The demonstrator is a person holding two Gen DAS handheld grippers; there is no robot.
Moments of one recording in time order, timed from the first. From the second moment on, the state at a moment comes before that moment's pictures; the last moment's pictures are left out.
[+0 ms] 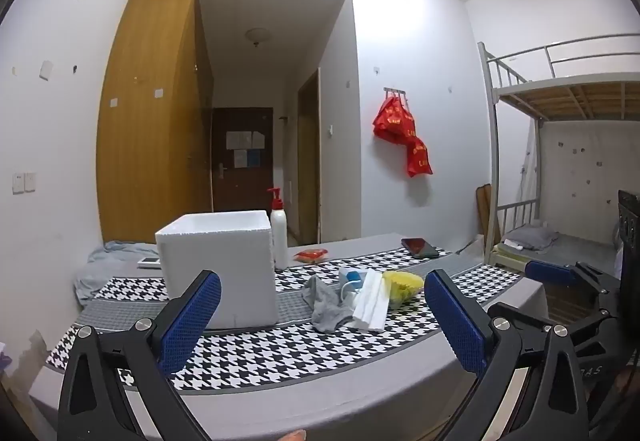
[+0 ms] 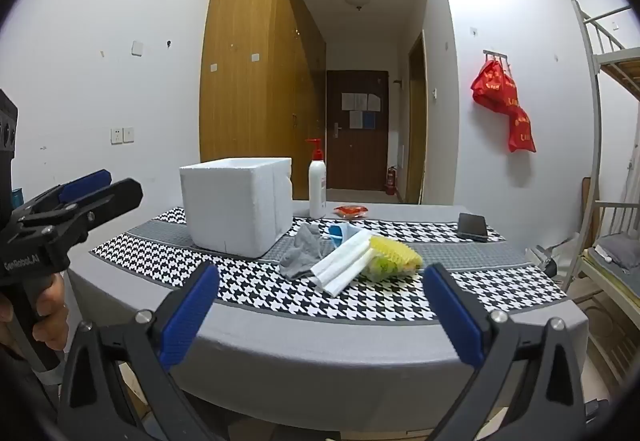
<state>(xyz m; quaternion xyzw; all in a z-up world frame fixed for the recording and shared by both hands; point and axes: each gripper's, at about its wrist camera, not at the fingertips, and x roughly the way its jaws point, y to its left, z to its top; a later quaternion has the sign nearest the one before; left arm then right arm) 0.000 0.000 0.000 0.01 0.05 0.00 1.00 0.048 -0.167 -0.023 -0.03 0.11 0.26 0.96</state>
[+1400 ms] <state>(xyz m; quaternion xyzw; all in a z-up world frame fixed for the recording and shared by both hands) 0.010 0.003 -0.006 -0.01 0.08 0.00 1.00 0.047 -0.170 -0.023 -0.04 0.12 0.25 0.96</state>
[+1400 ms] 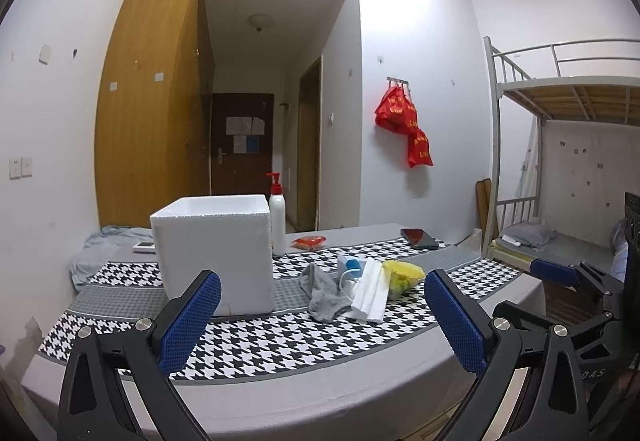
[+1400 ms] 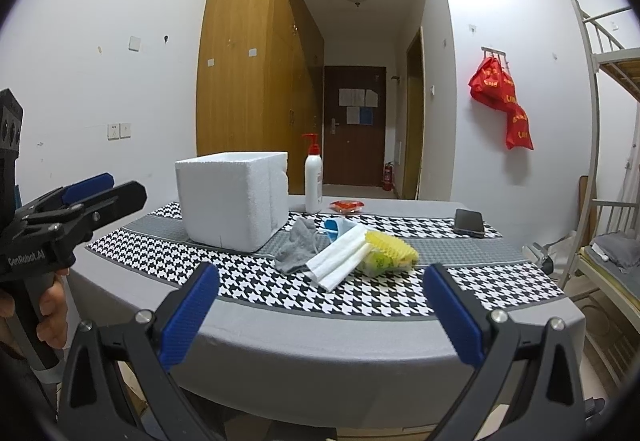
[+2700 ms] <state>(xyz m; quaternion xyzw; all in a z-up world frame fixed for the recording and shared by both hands) 0.016 0.014 -0.004 -0.03 0.09 -0.01 1.00 0.052 -0.169 -0.024 -0.04 0.12 0.25 0.96</state>
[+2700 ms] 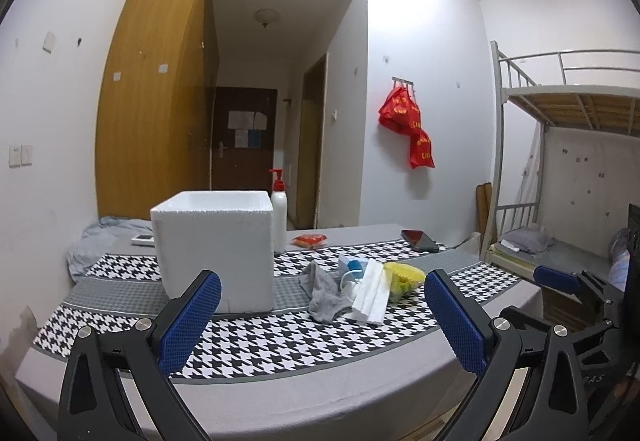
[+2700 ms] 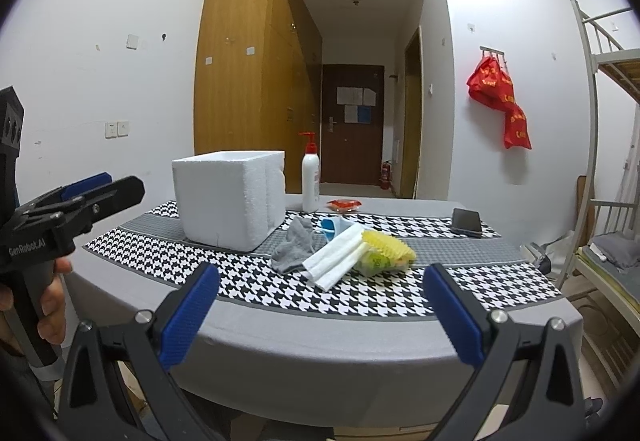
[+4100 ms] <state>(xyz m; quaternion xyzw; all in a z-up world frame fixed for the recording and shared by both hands) 0.157 0.014 -0.035 0.00 0.24 -0.06 0.97 0.154 -0.154 -0.052 -0.03 0.22 0.24 0.95</state>
